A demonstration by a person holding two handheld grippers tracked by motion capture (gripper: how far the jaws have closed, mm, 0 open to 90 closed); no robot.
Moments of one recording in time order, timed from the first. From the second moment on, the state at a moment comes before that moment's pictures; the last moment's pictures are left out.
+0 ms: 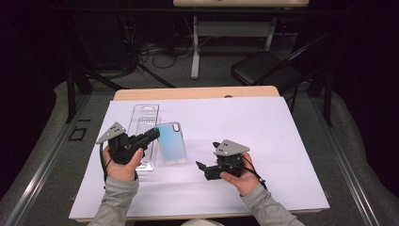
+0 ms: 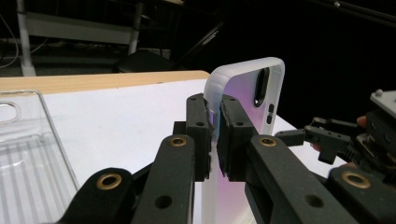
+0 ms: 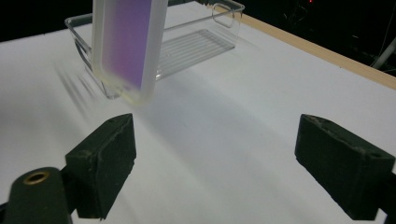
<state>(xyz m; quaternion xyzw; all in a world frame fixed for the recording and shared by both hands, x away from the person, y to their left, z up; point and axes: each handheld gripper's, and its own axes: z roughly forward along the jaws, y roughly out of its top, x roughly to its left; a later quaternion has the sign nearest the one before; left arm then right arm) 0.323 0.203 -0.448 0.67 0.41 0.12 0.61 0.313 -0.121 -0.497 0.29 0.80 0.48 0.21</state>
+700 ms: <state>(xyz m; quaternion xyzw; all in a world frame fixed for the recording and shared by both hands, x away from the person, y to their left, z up) 0.322 0.239 -0.426 0.64 0.42 0.16 0.62 0.320 -0.137 -0.497 0.31 0.80 0.49 0.16</state>
